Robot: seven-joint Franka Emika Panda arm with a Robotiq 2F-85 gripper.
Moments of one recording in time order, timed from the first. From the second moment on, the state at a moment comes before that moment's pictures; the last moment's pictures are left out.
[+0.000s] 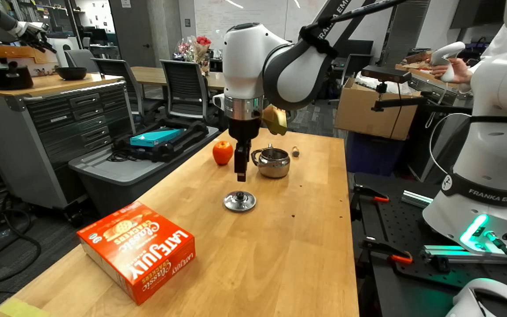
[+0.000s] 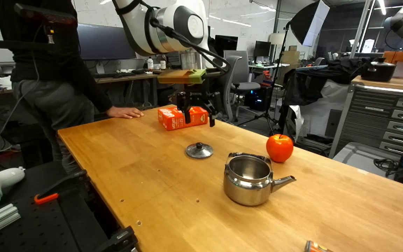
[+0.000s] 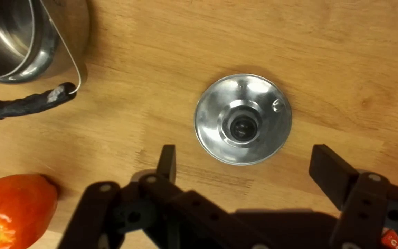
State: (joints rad) arm 0.10 0.30 0.03 -2.25 -0.26 2.56 0.09
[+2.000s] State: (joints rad) arm 0.18 0.48 -0.02 -2.15 -0.33 2.56 0.14
